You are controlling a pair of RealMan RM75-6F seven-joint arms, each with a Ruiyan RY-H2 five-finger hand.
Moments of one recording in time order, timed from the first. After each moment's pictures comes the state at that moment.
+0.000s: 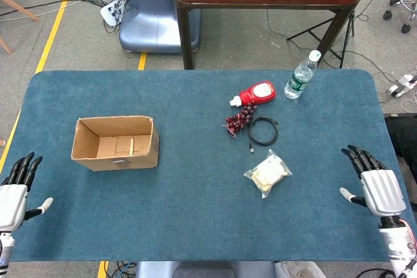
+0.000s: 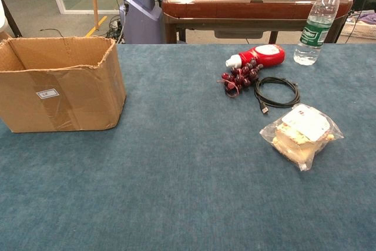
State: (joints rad) left arm -0.10 -1.17 -0.06 -1.54 1.48 1.50 0.07; right arm 0.12 -1.15 0.06 -1.56 -1.54 1.46 -0.04
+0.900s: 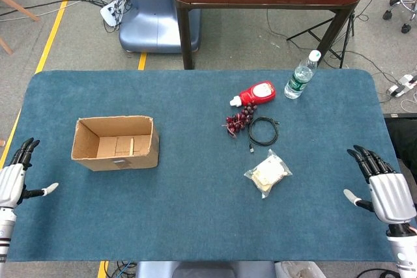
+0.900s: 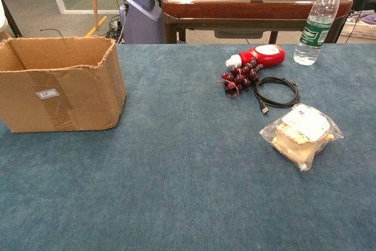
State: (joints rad) left arm -0.20 -1.16 -0.16 -1.48 1.31 1.25 -0.25; right arm 0.08 -1.10 0.05 -1.63 -1.61 1.57 -0.03
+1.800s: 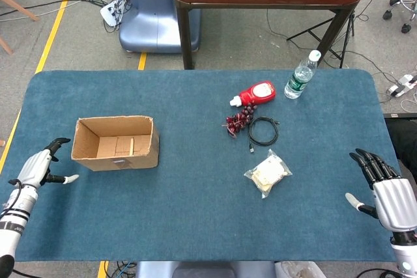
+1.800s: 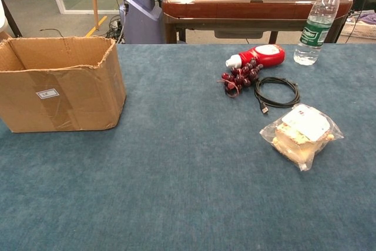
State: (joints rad) left arm -0.38 -1.14 -0.20 -1.49 1.14 0.91 -0.28; right arm 0.05 -1.08 0.04 -1.65 -1.66 1.62 -0.03
